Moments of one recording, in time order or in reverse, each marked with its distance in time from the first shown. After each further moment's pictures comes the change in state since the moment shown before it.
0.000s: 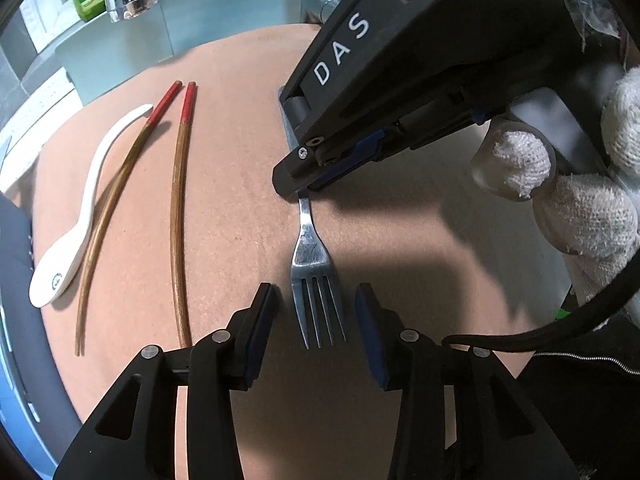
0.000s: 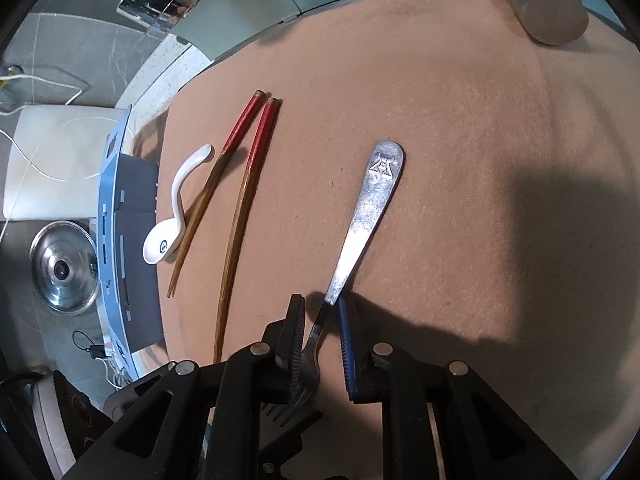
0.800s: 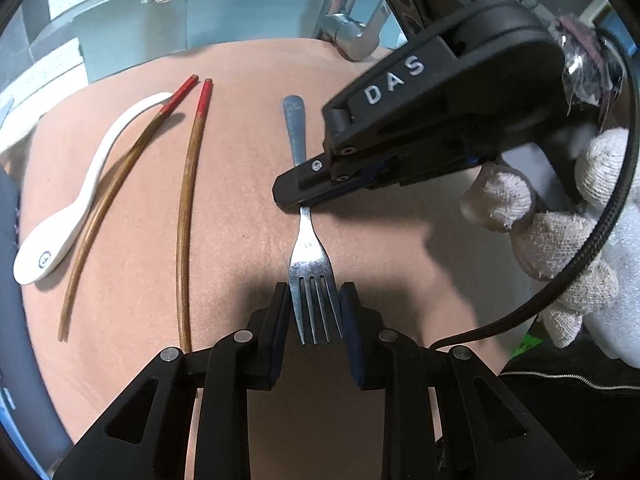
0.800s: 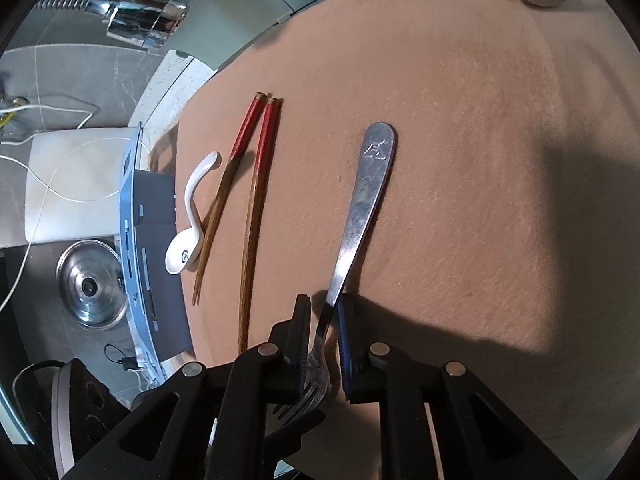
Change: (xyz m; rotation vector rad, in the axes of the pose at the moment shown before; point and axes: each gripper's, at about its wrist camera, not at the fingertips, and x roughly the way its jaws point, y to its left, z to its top) left arm -0.006 0.048 -0.021 -0.086 -0.050 -0.117; right arm 0.004 -0.003 -0.006 0.066 -0.008 0.107
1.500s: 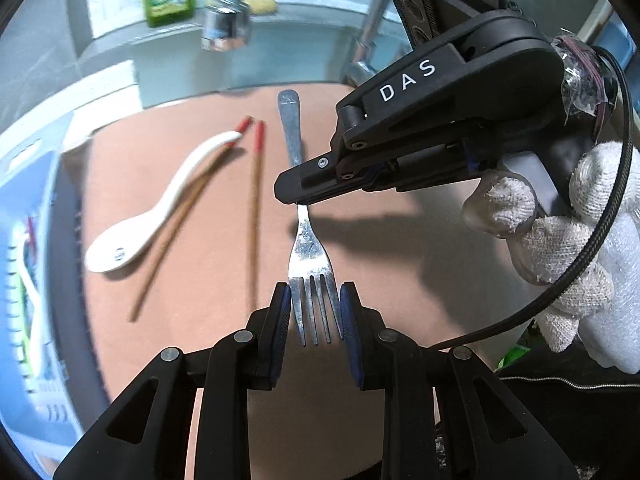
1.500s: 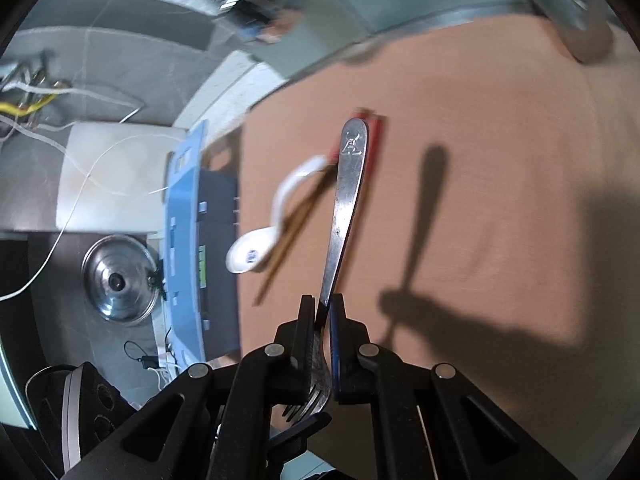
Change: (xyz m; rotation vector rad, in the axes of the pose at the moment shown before) left arm -0.060 0.030 -0.017 -0.040 -0.118 0.059; right arm -0.017 0.065 -0.011 -0.080 -0.060 0.111
